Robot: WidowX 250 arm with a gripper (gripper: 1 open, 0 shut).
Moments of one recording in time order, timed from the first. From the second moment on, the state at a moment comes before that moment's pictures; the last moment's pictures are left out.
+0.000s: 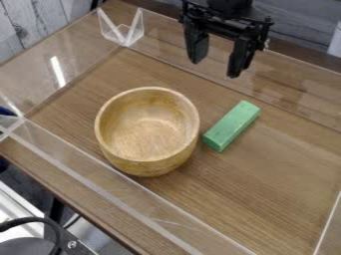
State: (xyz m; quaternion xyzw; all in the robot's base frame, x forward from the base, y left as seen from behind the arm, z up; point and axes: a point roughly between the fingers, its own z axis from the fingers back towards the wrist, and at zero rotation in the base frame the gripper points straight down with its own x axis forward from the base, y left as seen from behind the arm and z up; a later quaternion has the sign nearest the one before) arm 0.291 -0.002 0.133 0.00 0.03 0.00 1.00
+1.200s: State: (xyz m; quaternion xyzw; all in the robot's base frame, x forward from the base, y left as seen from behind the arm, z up) arm 0.290 -0.027 0.025 0.01 0.09 -0.06 0.99
